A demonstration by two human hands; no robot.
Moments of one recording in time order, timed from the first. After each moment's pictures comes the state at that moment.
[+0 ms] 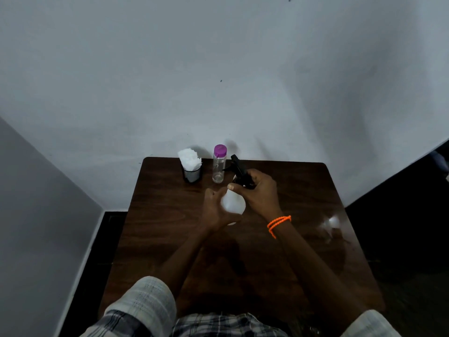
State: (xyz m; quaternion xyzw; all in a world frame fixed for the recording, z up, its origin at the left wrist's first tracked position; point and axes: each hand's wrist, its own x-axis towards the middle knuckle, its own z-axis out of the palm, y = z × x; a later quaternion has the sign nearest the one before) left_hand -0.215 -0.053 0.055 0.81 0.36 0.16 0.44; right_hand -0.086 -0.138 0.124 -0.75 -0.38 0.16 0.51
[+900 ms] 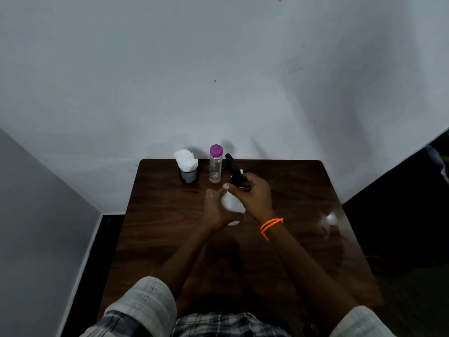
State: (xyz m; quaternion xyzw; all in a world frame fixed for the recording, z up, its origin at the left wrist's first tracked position) left_hand -0.202 -0.057 0.049 0.80 0.35 0.18 0.46; right_hand -0.095 -0.140 0.109 -0.76 -0.34 0.14 0.54
